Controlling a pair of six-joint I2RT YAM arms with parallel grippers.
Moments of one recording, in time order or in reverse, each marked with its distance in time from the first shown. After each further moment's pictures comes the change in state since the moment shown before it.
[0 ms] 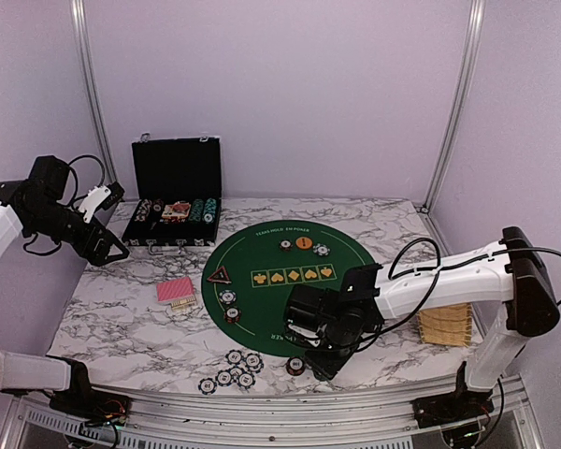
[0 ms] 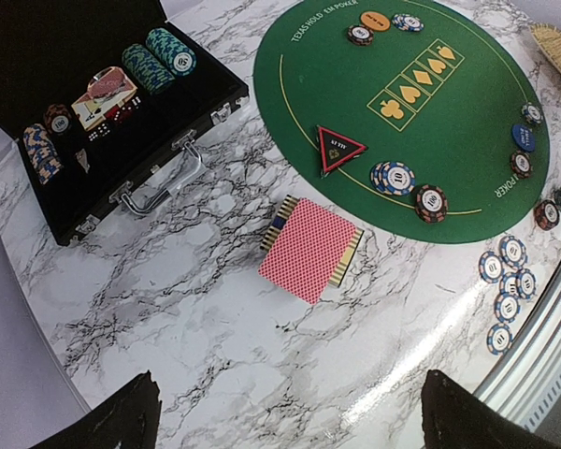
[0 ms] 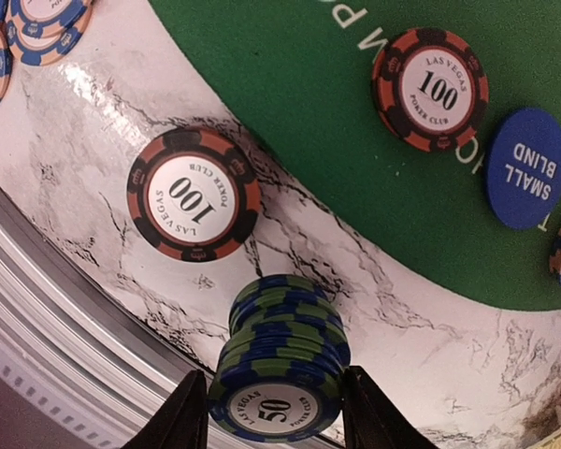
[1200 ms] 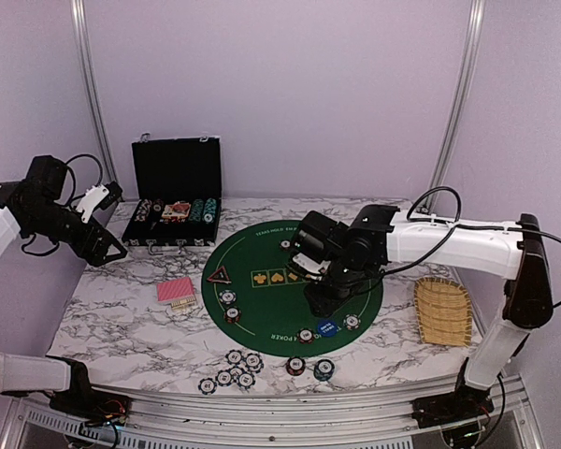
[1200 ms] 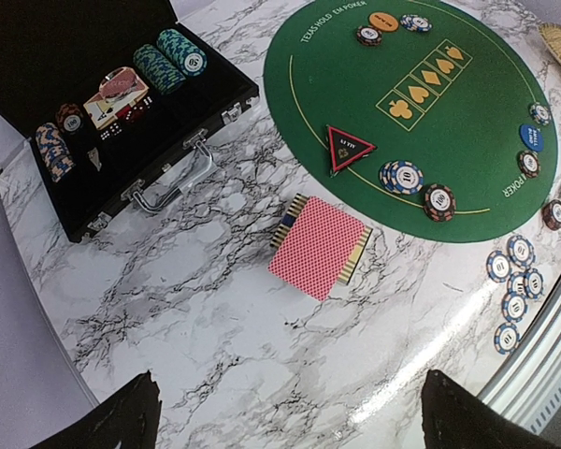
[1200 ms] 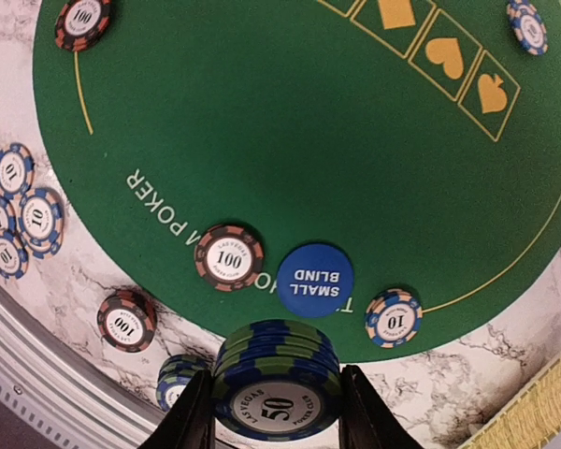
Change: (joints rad) left arm 0.000 -0.019 0.000 0.000 -0.024 0.001; right arm -0.197 0.005 0.271 -0.107 0.089 -0.099
